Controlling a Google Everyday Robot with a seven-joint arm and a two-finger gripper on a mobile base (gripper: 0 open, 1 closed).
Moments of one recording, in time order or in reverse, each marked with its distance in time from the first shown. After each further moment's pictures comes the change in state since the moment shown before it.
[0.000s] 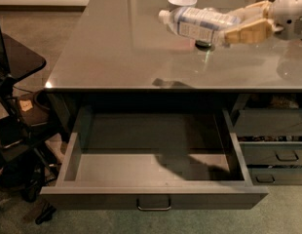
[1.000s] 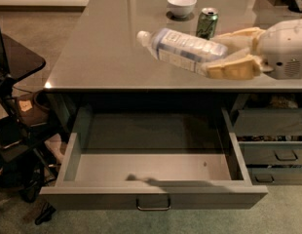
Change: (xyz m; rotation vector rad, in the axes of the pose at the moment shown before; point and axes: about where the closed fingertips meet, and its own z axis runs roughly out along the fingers) arm -0.005 0.115 0.012 0.041 -0.005 -0.099
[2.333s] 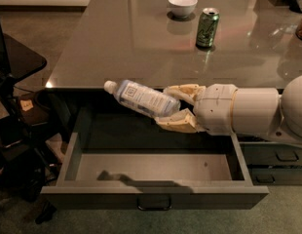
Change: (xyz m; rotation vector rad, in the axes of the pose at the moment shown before) arm 0.062 0.087 0.102 0.025 0.081 -0.181
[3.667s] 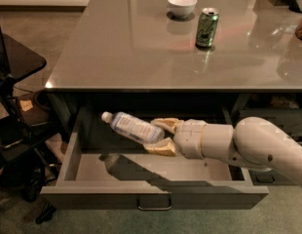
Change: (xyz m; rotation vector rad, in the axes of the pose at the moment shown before) arm 0.097 0.042 0.086 -0.063 -0.034 0.101
